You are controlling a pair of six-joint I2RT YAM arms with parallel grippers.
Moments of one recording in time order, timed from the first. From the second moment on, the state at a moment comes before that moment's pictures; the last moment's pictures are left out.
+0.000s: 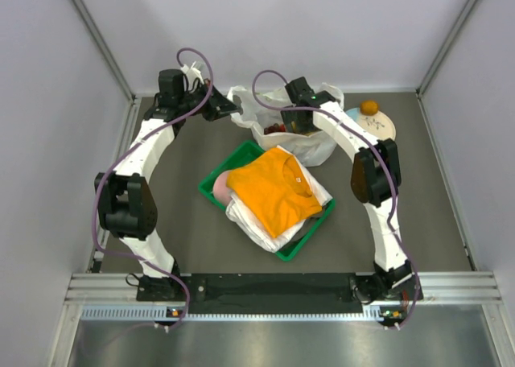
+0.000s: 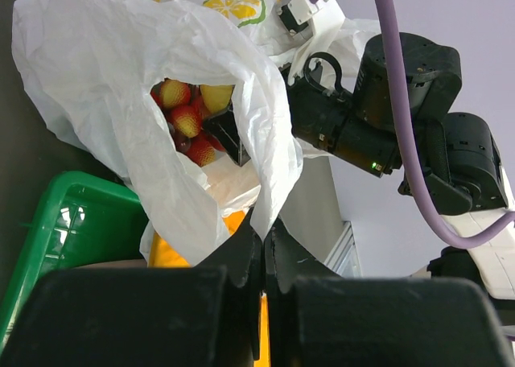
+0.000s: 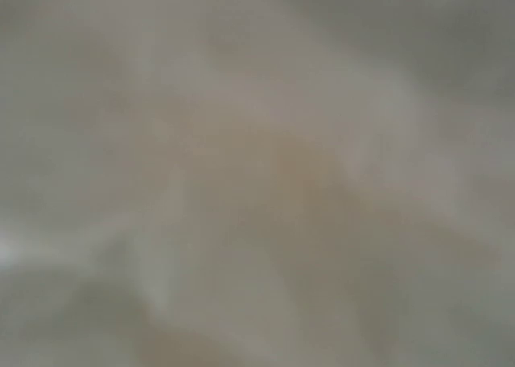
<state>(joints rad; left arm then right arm) -0.12 1.74 1.53 -0.19 0.80 -0.73 0.48 2.24 2.07 -0.87 0.31 0.12</state>
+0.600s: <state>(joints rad) -0.12 1.74 1.53 -0.19 0.80 -0.73 0.48 2.21 2.05 -0.83 0.23 0.16</state>
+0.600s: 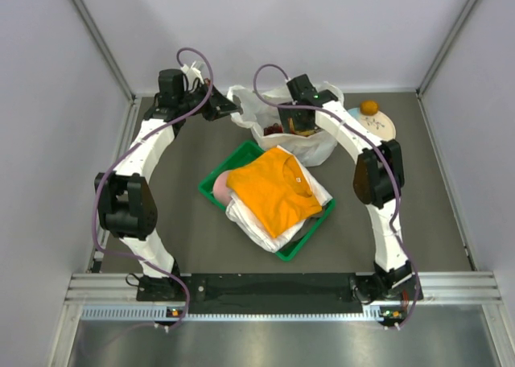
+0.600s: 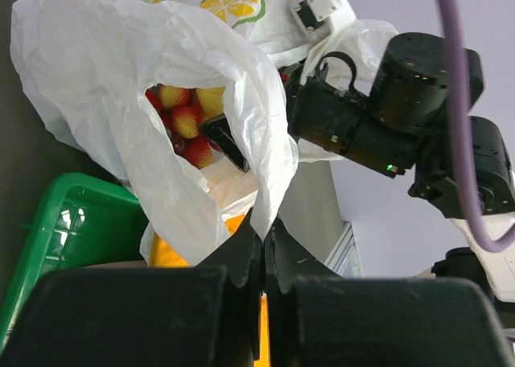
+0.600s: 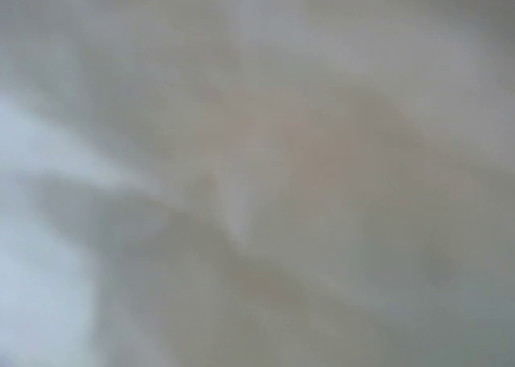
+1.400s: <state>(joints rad) -0.12 1.74 1.52 -0.18 0.81 -0.73 0.56 1.99 1.96 -0.62 0.05 0.10</state>
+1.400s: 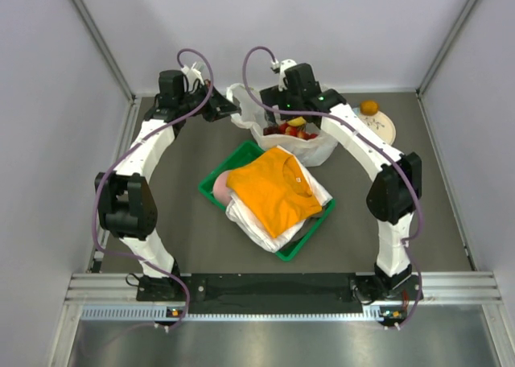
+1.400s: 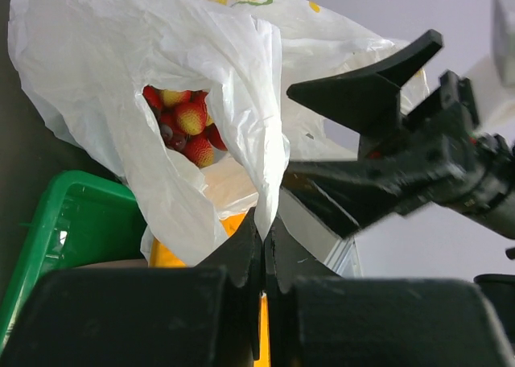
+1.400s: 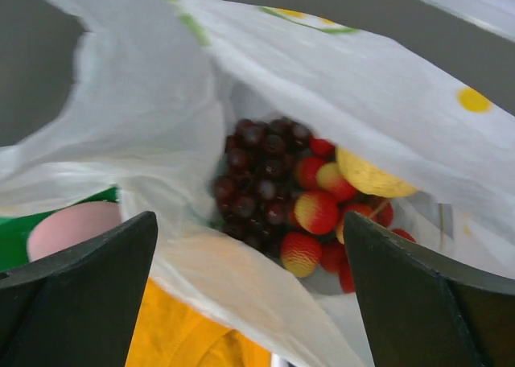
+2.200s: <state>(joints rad) -0.12 1.74 1.51 -0.18 0.81 -0.73 0.57 1.80 2.16 -0.45 -0.06 0.10</state>
